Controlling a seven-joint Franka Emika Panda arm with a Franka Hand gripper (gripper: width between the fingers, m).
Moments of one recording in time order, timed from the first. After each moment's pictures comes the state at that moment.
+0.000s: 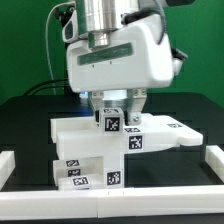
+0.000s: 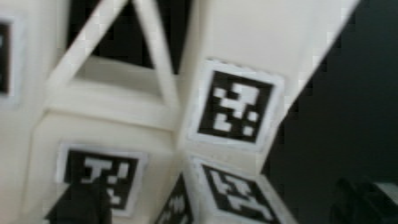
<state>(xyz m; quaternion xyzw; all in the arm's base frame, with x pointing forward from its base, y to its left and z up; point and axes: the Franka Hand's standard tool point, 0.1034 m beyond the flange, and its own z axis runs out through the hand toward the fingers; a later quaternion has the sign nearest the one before) 0.620 -0.032 0.110 -0.89 0.44 -0.09 0.06</state>
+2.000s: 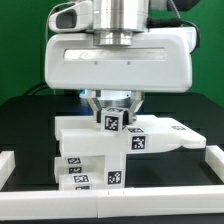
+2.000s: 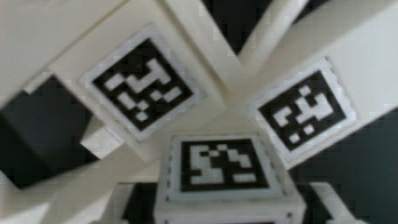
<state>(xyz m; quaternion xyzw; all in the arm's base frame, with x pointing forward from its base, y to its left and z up) 0.626 -0.044 0.110 -0.96 0.26 -0.10 0.00</state>
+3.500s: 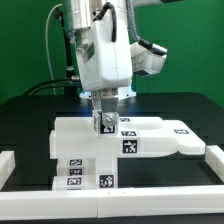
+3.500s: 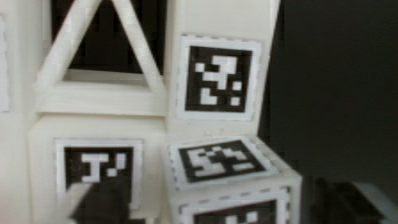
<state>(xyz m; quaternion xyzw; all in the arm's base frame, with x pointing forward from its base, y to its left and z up) 0.630 -0.047 0.113 -0.79 0.60 -0.07 0.08</state>
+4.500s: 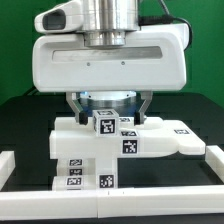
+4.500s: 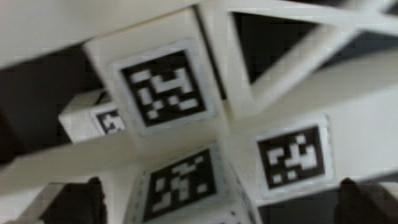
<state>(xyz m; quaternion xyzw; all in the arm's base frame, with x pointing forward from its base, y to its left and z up) 0.629 -0.041 0.110 -1.00 0.05 -0.05 0.00</state>
